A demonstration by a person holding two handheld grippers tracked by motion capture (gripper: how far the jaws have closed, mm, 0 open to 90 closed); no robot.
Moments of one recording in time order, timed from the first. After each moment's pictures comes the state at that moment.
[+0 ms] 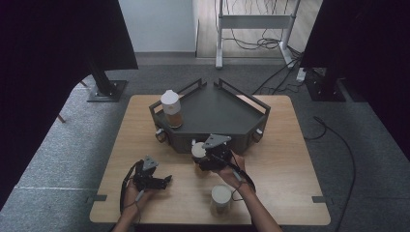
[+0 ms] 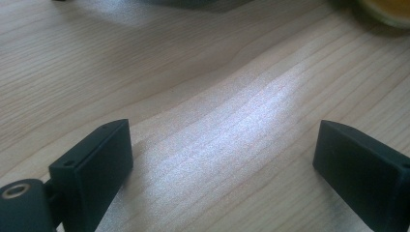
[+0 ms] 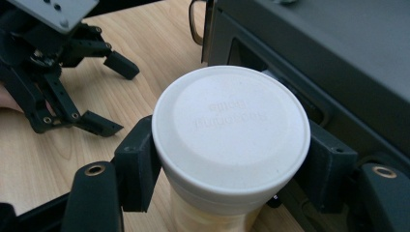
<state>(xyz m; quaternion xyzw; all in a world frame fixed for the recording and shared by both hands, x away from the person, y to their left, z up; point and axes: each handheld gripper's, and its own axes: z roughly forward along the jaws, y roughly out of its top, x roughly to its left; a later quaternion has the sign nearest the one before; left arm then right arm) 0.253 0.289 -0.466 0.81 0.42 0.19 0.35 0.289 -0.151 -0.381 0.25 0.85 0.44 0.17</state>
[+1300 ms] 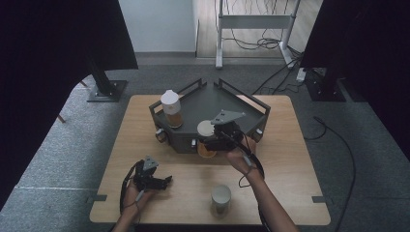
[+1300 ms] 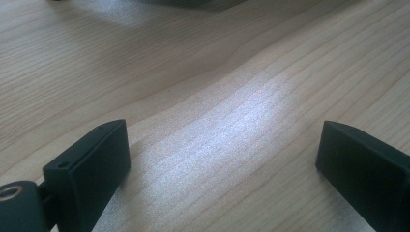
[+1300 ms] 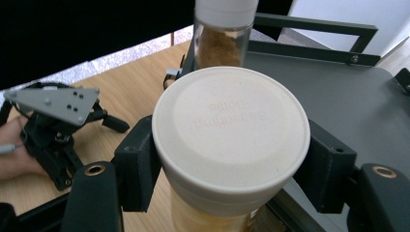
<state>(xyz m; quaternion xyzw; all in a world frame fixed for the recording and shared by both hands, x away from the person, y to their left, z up) 0.255 0.288 -0.465 0.82 0.41 0.19 0.35 0.282 -0.171 -0.296 0.29 0.82 0.46 0.19</state>
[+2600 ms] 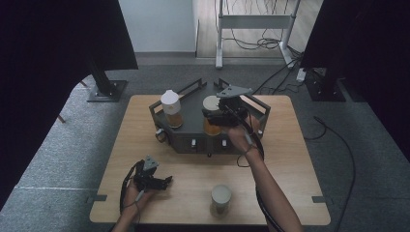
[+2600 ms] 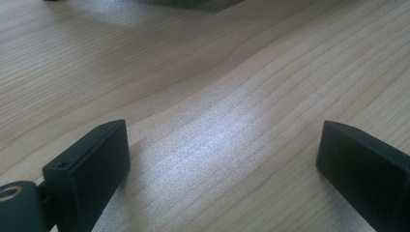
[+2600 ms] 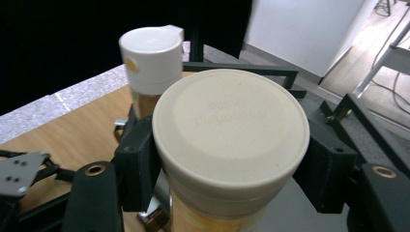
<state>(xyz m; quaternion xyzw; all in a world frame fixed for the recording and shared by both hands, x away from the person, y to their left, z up) 0.256 0.288 -0.465 0.82 0.41 0.19 0.35 0.304 -0.169 -0.261 0.33 0.78 0.47 0.25</state>
